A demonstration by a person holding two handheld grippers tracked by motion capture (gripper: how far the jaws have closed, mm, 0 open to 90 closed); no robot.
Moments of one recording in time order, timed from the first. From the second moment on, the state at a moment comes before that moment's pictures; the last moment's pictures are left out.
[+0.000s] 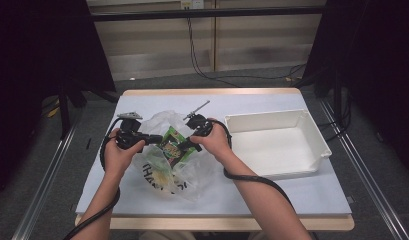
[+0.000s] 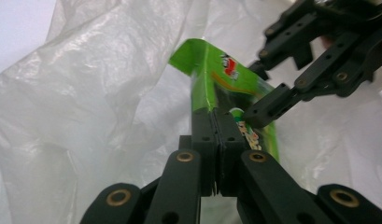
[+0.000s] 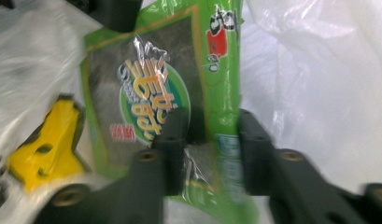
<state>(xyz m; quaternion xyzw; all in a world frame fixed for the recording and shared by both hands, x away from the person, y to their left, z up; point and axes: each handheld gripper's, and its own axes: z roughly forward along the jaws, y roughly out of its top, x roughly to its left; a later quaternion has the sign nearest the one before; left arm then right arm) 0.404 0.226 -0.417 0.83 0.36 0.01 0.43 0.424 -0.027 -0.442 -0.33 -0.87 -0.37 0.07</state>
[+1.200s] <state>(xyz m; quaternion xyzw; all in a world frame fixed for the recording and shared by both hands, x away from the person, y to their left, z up) 0.388 0.197 -0.442 0.84 0.40 0.03 0.36 0.407 -0.068 -0.327 -0.28 -0.90 -0.33 -0.05</state>
